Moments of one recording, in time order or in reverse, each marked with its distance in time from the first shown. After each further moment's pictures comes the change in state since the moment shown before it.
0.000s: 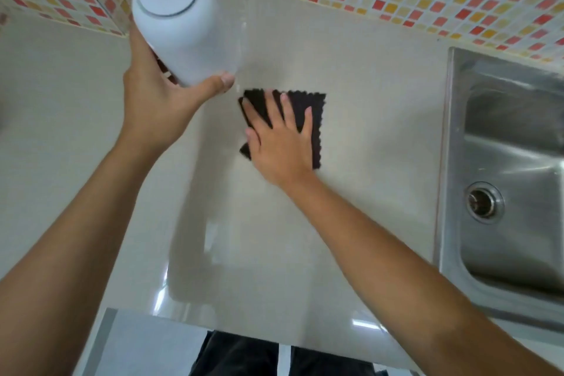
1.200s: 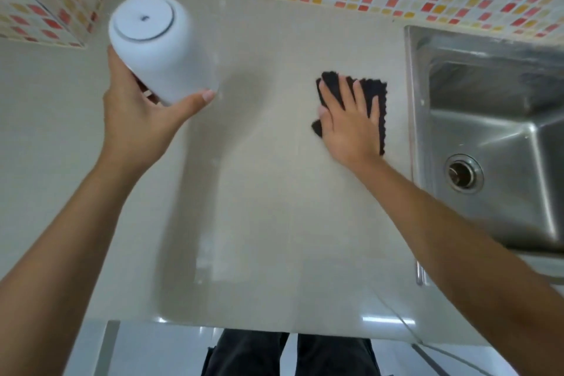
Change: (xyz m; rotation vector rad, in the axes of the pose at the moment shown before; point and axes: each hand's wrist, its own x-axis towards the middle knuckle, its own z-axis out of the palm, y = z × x) left_hand -0.029 0.000 0.020 -0.038 -0.077 0.032; right_hand -0.036 0.151 -0.029 -0.029 0.084 0.272
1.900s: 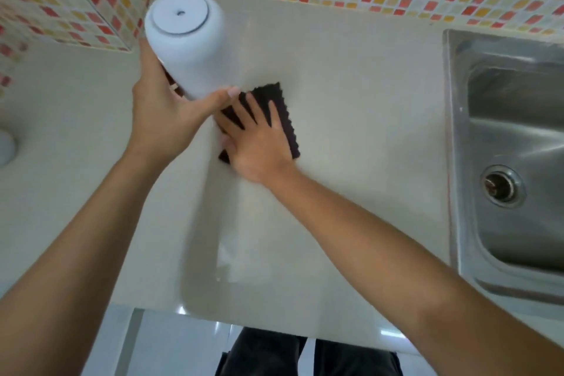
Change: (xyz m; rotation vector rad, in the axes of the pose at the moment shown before) left_hand 0.005 0.008 -0.020 0.097 0.017 0.045; right_hand -0.017 -0.185 0.032 0.056 -0.106 -0.448
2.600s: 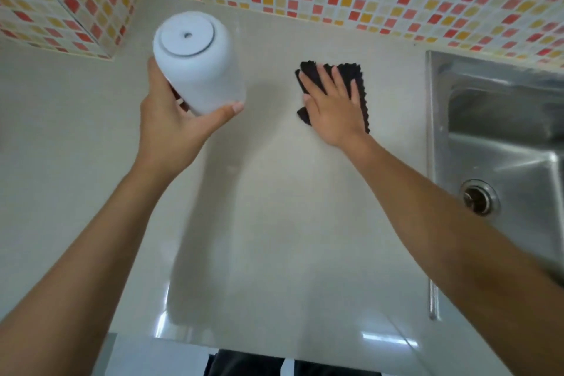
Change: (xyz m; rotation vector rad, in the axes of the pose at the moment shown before) left_hand 0.008 -0.001 0.028 -0.114 -0.012 -0.026; right_hand 0.022 0.161 -0.047 0.014 0.011 0.259
